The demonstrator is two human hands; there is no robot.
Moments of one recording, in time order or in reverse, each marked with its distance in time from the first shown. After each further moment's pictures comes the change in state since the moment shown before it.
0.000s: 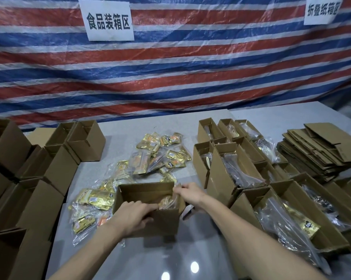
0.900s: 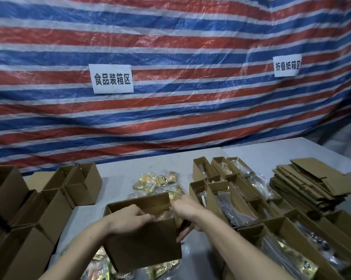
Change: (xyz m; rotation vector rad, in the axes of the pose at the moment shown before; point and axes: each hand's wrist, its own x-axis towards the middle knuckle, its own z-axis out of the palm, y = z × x) left_hand 0.001 -0.003 -0.130 -0.623 -0.109 -0.195; right_hand -0.066 -0.091 -0.031 0.144 -0.063 -0.038
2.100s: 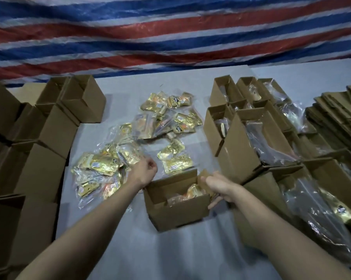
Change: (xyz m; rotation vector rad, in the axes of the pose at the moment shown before) left_hand 0.136 -0.133 0.132 -0.158 0.321 -0.212; right_hand 0.106 0.169 -0.014 -0.079 -0.025 0.342
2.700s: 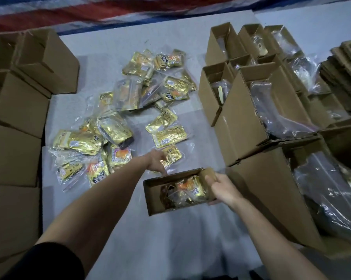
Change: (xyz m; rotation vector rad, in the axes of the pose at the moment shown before) left_hand 0.056 -0.012 0.093 0.443 -0.652 0.038; right_hand 0.016 0.097 0.020 0.114 0.131 -0.031
